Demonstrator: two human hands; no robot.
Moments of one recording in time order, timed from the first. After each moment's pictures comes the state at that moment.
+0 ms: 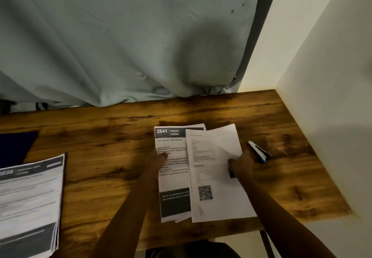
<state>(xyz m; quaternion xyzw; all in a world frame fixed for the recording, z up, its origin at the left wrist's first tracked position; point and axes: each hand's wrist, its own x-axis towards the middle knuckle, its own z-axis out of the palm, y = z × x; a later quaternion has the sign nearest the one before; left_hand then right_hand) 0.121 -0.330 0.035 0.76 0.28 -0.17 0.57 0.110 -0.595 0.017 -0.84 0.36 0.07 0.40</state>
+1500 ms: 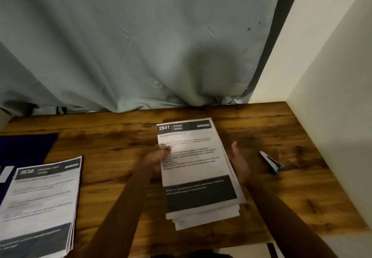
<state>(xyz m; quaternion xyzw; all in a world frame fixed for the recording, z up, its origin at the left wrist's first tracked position) 0.143 -0.285 0.090 0.63 0.29 -0.23 0.68 0.110 -0.547 0.086 -0.66 0.15 0.26 0.69</state>
